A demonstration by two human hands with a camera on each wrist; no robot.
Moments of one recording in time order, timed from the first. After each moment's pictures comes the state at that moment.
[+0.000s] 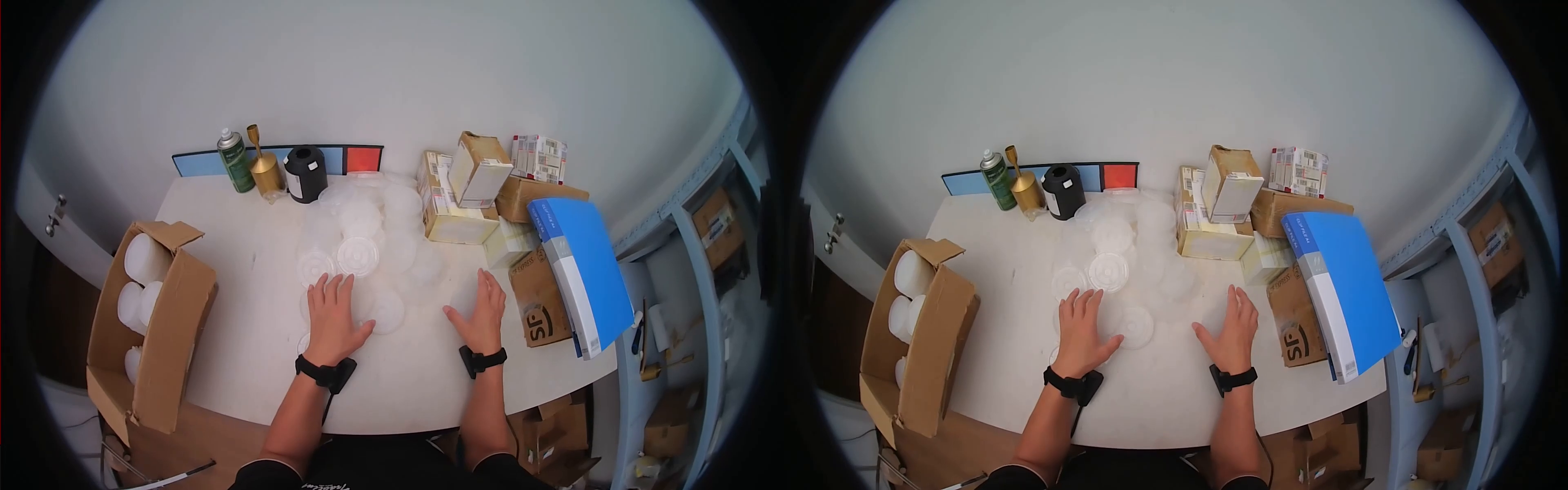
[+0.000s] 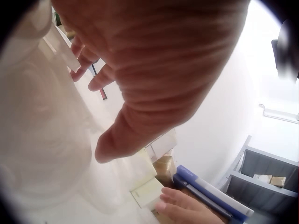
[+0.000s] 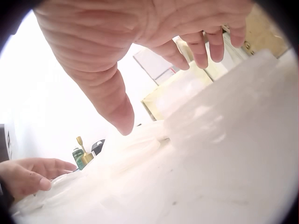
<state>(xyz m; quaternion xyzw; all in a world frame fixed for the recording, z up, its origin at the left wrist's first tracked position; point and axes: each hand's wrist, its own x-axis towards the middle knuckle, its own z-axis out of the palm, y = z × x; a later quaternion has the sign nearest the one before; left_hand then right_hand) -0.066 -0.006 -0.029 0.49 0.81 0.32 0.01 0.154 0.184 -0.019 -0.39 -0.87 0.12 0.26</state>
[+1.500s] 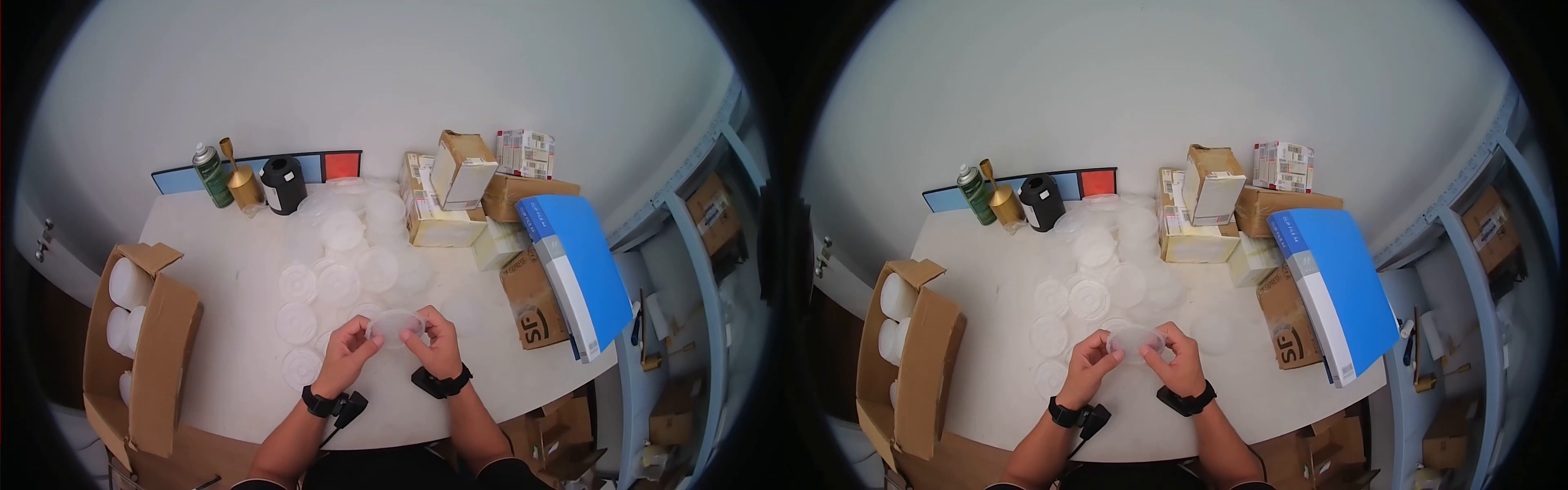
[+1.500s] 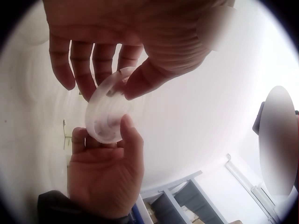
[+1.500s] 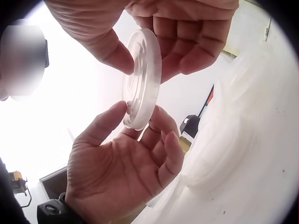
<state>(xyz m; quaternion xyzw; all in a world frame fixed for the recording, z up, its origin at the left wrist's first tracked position) -0.034 0.005 -0.033 0.31 0.43 0.71 0.47 0.117 0.138 -0.026 -0.20 -0.70 0.60 0.33</state>
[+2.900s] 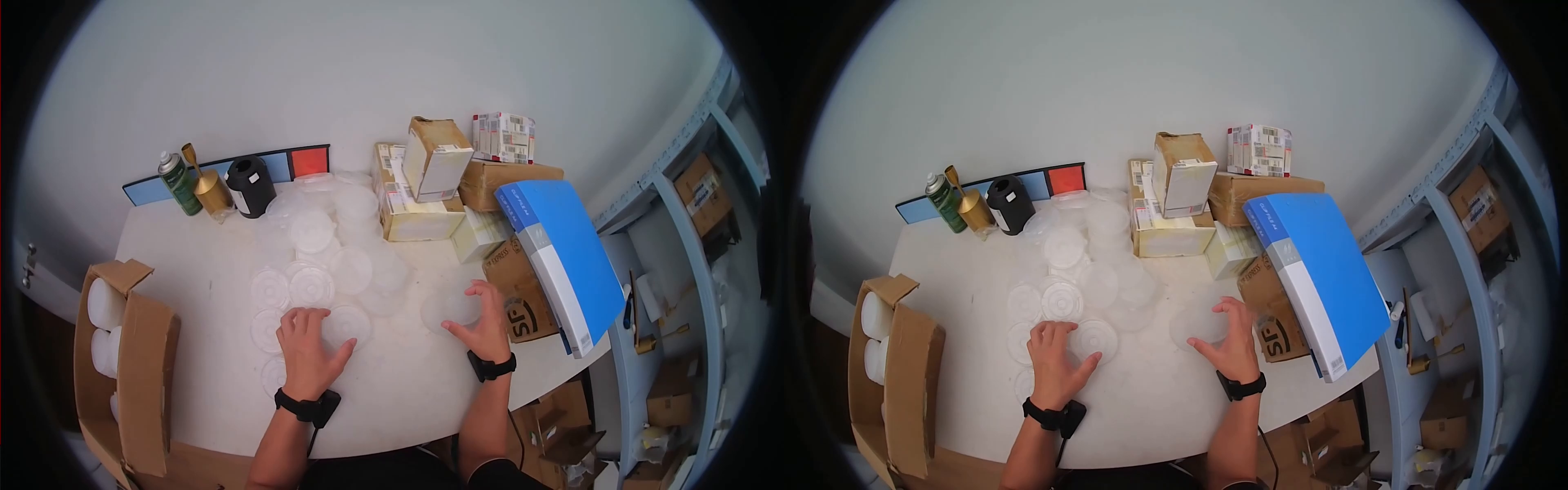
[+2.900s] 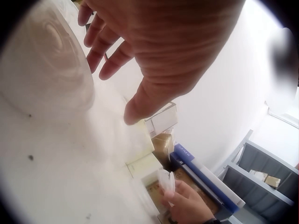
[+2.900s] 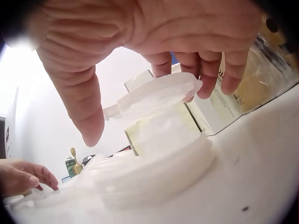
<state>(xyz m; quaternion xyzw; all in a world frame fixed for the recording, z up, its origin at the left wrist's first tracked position) -0.044 0.005 -0.018 0.48 0.79 0.37 0.03 0.205 0.213 -0.012 -0.36 -0.86 0.23 0.29</state>
